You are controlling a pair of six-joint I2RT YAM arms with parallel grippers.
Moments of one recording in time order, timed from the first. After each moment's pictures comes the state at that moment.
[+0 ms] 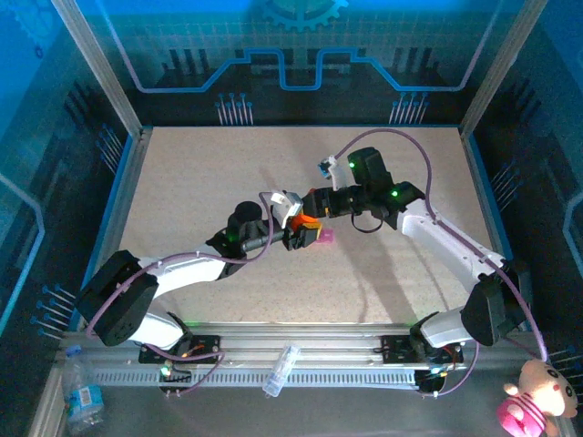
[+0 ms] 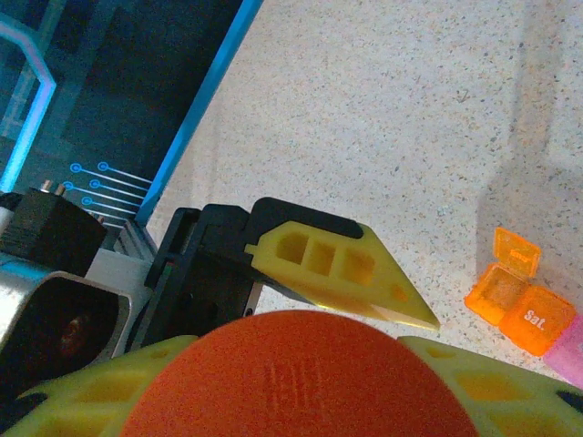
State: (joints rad) left arm -0.67 1.44 0.65 0.62 0.34 -0.14; right arm 0.52 1.42 1.21 -0.50 -0.60 0.40
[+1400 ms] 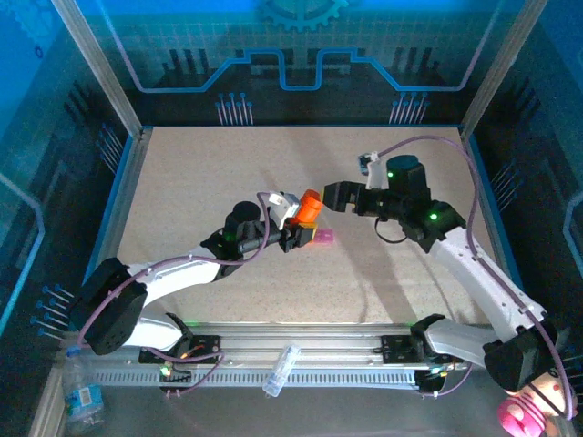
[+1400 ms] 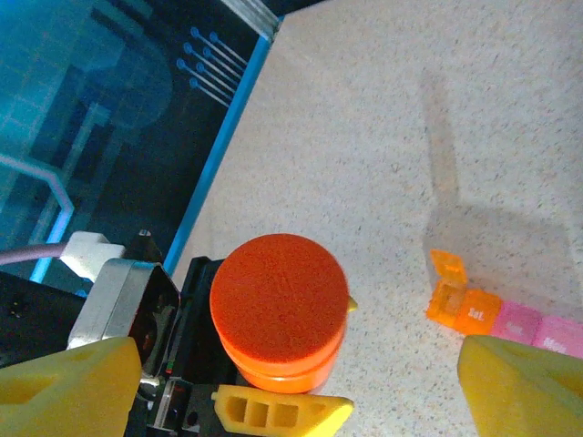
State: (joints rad) left arm -0.68 1.37 0.65 0.49 0.32 -0.12; right arm 0.46 1.15 1.09 -0.47 -0.45 0.59
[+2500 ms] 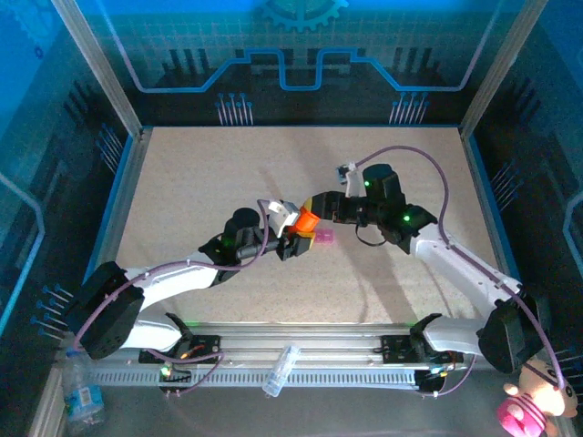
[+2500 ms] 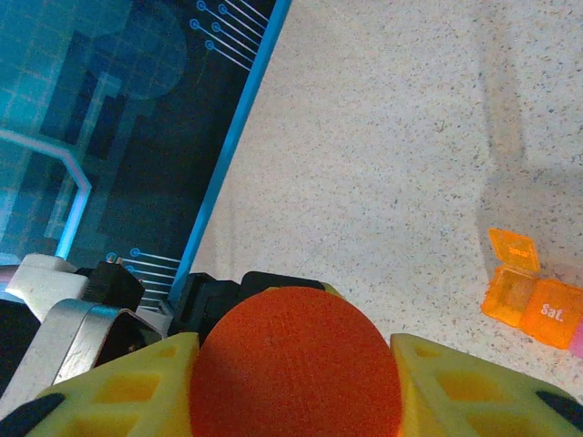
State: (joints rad) left arm -0.69 1.34 0.60 0.47 0.33 -0.14; right arm 0.51 1.24 0.97 -0.24 -0.50 0.68
